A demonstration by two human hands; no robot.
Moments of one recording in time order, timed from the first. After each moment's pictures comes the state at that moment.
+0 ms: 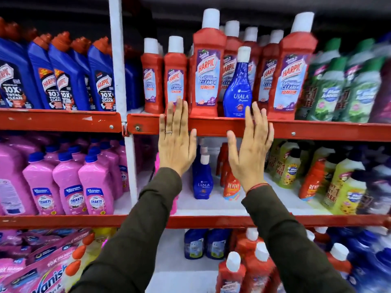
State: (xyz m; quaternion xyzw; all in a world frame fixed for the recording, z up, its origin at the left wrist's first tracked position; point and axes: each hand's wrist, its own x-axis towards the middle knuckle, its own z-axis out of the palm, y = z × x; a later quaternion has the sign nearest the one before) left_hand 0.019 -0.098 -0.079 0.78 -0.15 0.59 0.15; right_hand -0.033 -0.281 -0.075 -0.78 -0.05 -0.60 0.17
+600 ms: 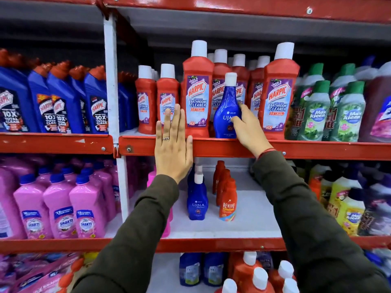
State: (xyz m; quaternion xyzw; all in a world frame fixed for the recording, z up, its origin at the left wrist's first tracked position) left_hand 0.029 -0.114 -0.046 0.77 -0.12 0.61 0.10; right_hand 0.003 -0.318 0.039 -0.84 -0.09 -0.33 0.42
